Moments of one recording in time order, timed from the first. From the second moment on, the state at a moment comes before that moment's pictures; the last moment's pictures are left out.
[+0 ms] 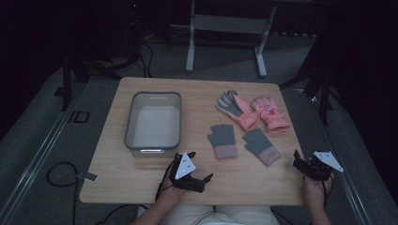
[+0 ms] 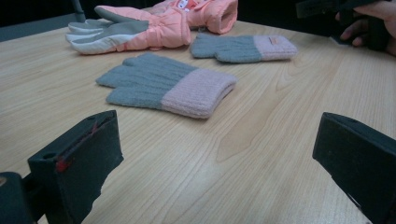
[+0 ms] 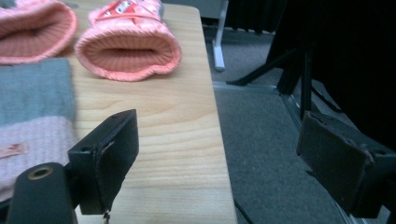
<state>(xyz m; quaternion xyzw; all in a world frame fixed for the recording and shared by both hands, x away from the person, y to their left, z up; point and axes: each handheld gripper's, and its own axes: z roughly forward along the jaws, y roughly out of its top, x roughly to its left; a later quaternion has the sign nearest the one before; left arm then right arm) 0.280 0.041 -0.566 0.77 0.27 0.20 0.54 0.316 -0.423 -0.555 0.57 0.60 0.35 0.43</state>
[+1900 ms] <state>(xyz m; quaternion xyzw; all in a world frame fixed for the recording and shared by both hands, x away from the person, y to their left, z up) 0.277 0.043 -0.566 0.76 0.27 0.22 0.55 0.336 -0.410 -0.479 0.58 0.63 0.35 0.39</state>
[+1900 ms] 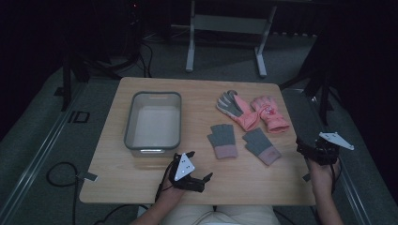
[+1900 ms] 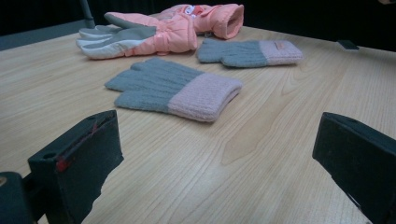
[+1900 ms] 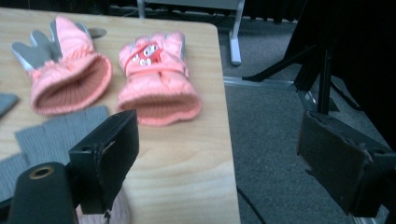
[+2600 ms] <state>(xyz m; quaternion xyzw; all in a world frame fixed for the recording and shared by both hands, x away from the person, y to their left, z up) 0.277 0.043 -0.566 0.76 0.27 0.22 0.55 0.350 -0.377 -0.449 0.53 0.65 0.37 0.40</state>
